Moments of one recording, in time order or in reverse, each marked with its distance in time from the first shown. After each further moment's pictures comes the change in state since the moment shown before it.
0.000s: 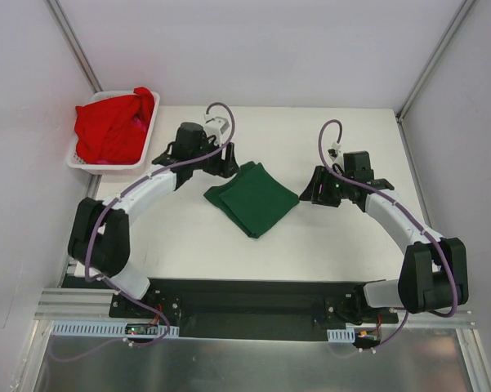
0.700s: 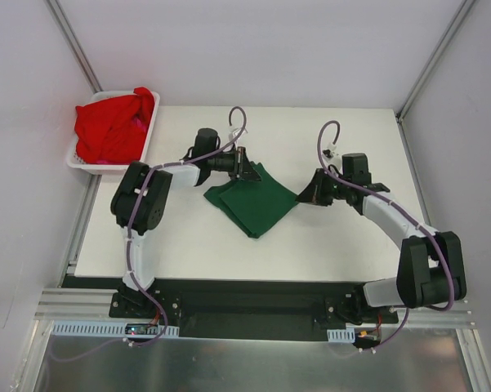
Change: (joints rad) left arm 0.019 0.364 0.079 0.442 0.641 -0.401; right arm -0.001 0.018 -0.061 0.152 -0.188 0.056
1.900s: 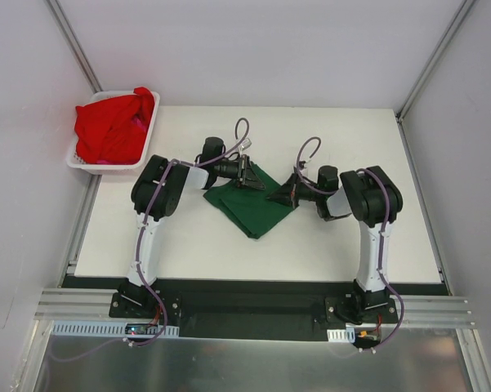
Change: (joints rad) left arm 0.000 0.303 0.105 0.243 0.172 -0.330; right arm 0.060 0.785 -0.011 1.308 -0.439 0.889
